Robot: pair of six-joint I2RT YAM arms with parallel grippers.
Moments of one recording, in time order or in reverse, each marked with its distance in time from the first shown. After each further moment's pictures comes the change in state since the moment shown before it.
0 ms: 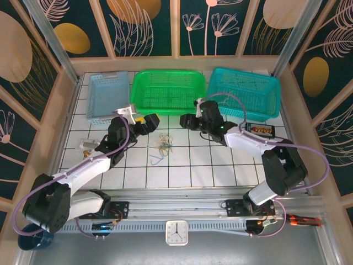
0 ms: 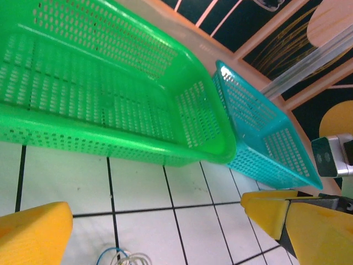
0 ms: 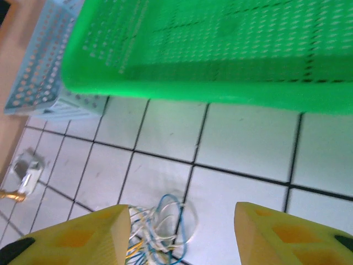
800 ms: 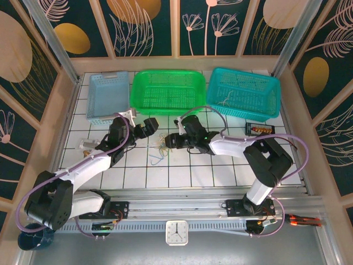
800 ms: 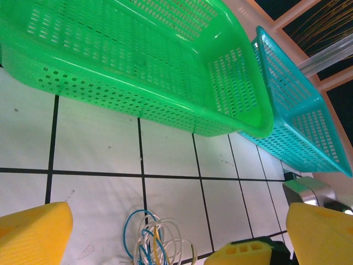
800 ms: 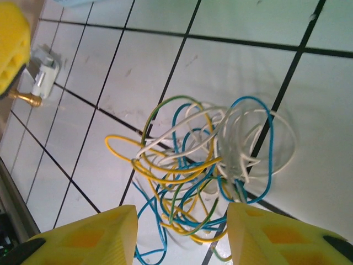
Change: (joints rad) left arm 0.032 0.034 0.000 -0.117 0.027 -0.032; right arm 0.188 0.147 -0.024 0.038 -0.104 0.006
